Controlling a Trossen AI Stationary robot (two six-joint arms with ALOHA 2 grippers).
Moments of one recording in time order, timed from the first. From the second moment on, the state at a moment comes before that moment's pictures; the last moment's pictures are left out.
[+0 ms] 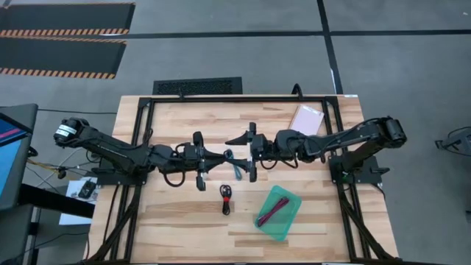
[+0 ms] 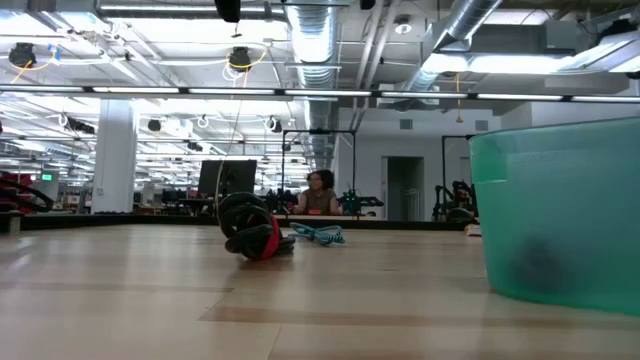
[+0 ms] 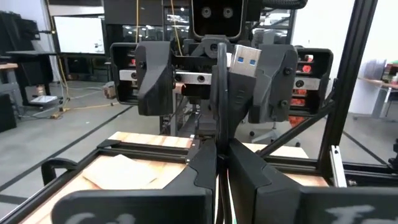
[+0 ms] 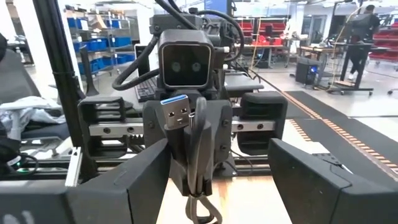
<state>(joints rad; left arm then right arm) -0.27 1.21 0.71 0.58 -0.38 -0.03 0.12 1.49 1.09 0.45 0.14 0.03</state>
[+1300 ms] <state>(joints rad) -0.23 1.28 0.71 0.62 -0.44 -0.12 0.11 1.49 1.09 0.45 0.16 -0.04</state>
